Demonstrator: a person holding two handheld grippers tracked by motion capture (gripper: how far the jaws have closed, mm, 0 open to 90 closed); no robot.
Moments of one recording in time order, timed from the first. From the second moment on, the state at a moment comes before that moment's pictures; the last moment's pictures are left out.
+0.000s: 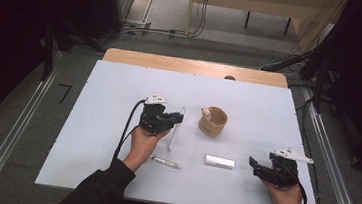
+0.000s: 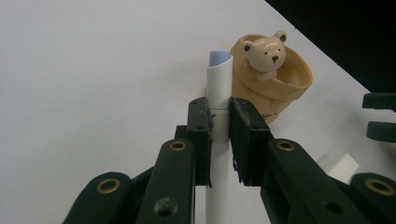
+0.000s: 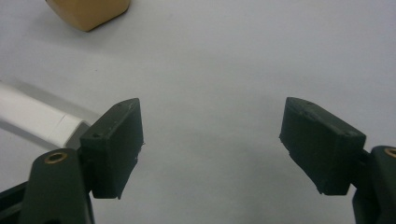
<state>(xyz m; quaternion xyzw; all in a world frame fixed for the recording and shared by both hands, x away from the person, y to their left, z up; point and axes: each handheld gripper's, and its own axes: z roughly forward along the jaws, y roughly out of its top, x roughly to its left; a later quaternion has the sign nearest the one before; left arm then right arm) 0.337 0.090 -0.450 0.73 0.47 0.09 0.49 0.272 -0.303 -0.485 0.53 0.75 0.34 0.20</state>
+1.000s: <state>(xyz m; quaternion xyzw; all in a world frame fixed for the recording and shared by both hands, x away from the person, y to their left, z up) 0.337 0.091 -0.448 0.72 0.47 0.07 0.50 0.271 -0.301 -0.484 0.53 0.75 0.34 0.20</state>
